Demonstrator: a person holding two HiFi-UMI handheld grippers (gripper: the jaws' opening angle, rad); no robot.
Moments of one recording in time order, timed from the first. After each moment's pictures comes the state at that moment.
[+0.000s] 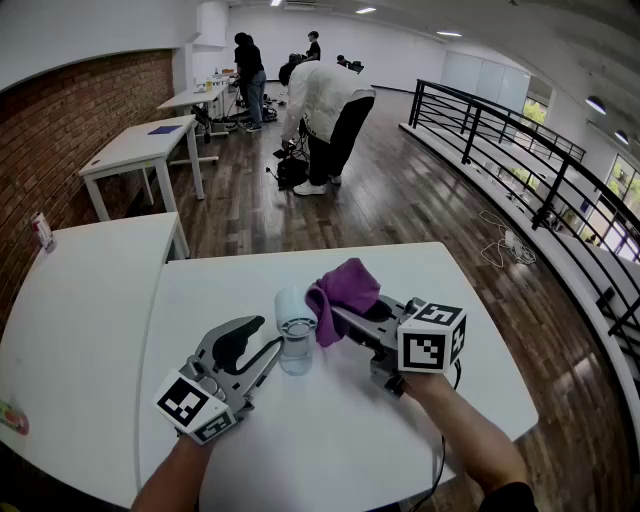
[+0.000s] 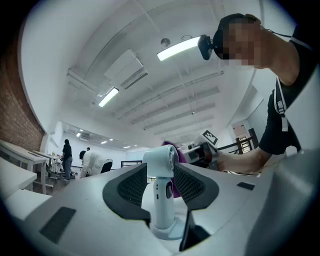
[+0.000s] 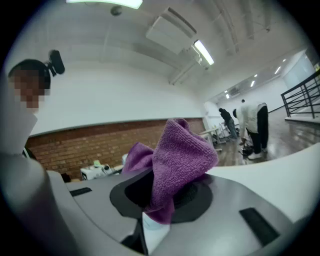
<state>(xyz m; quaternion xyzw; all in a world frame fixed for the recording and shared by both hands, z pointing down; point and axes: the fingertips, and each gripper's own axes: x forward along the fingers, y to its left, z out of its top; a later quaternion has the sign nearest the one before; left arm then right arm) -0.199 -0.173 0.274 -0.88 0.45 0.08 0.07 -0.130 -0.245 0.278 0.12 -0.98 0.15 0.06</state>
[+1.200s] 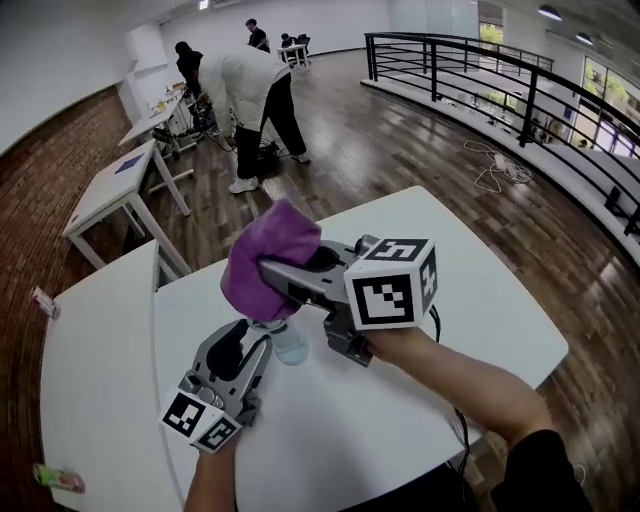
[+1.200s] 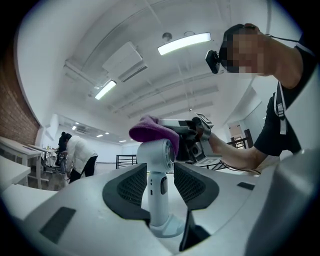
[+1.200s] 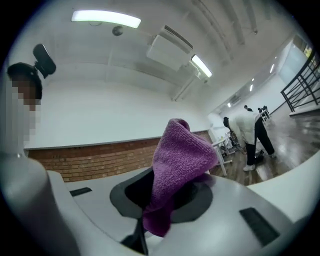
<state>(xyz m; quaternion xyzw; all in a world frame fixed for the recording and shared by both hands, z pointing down) -0.196 -0.175 0.287 -0.90 0.43 0.06 0.05 -0.164 -0.232 0.199 0.09 -0.98 0.16 -0.07</state>
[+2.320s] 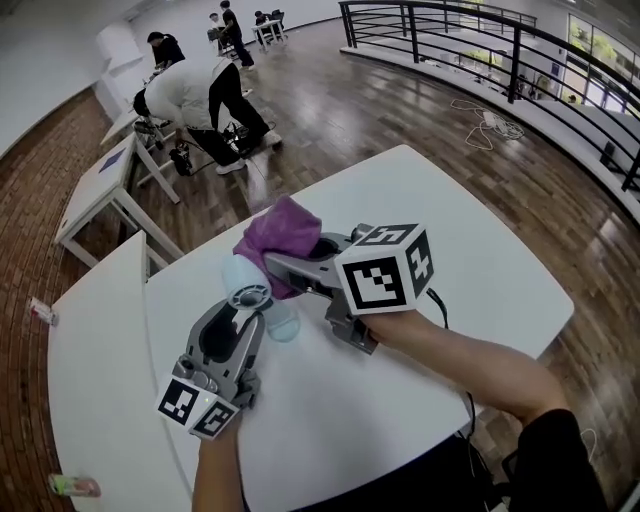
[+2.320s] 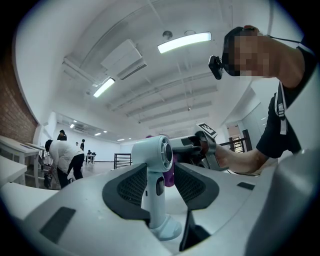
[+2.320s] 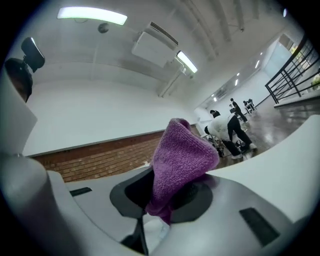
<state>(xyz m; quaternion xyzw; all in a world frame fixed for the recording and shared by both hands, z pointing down) -0.186 -0.178 0.285 -0.91 0.42 0.04 0.04 -0.147 -0.238 0.256 0.14 -0.96 0.22 -0.04</state>
